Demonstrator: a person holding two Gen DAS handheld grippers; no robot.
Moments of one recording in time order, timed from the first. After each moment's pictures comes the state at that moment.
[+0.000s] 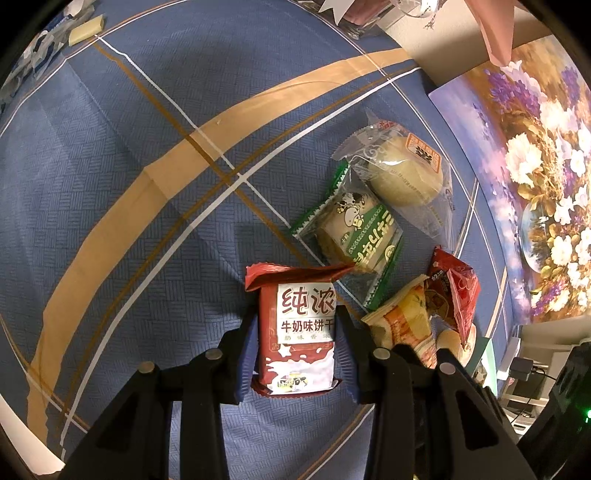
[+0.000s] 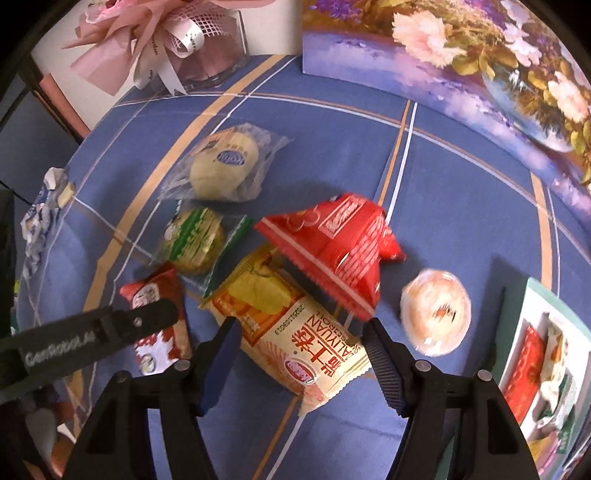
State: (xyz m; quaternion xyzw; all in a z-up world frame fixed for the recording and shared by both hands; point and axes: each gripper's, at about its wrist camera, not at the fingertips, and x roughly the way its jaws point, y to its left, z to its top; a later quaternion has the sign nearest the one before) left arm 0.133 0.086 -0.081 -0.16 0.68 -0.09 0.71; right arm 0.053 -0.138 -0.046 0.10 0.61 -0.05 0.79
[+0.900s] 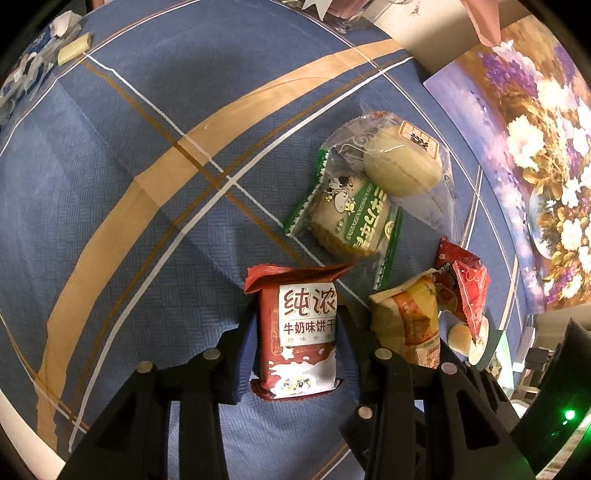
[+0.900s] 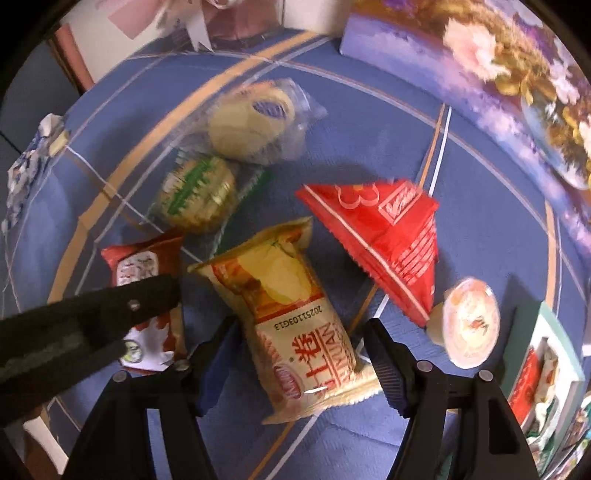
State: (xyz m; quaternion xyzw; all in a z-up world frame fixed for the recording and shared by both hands) left arm 0.132 0.065 -0.083 -0.13 0.68 -0.09 0.72; right arm 0.053 -0.100 -0.065 0.03 0.63 -0.03 0.77
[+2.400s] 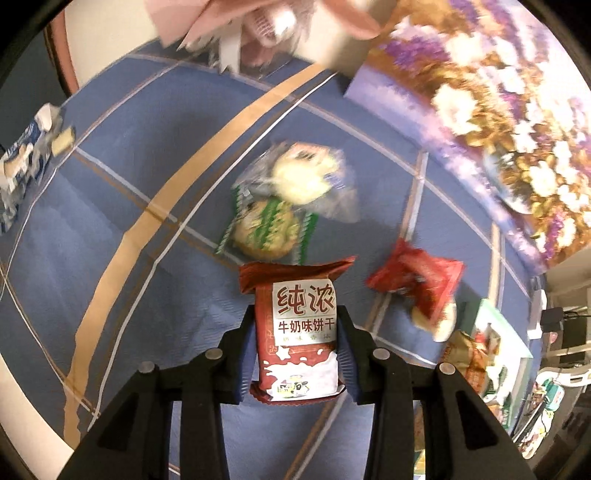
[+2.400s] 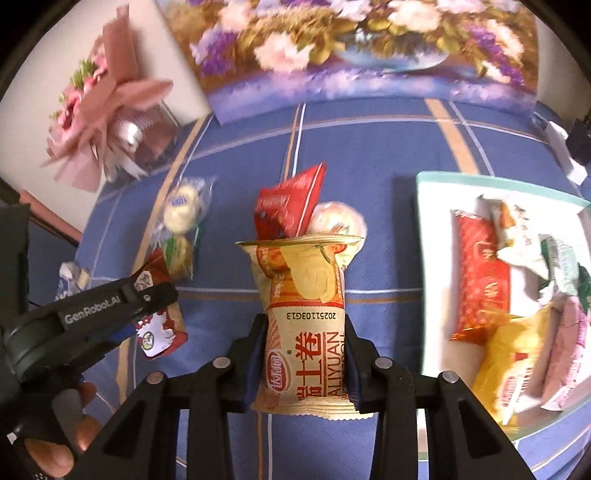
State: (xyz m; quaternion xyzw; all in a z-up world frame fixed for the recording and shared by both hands) left arm 0.074 -0.042 -0.009 -0.04 0.61 -0.14 0.78; right arm -0.080 -0.200 0.012 0.26 0.54 -0.13 0.79
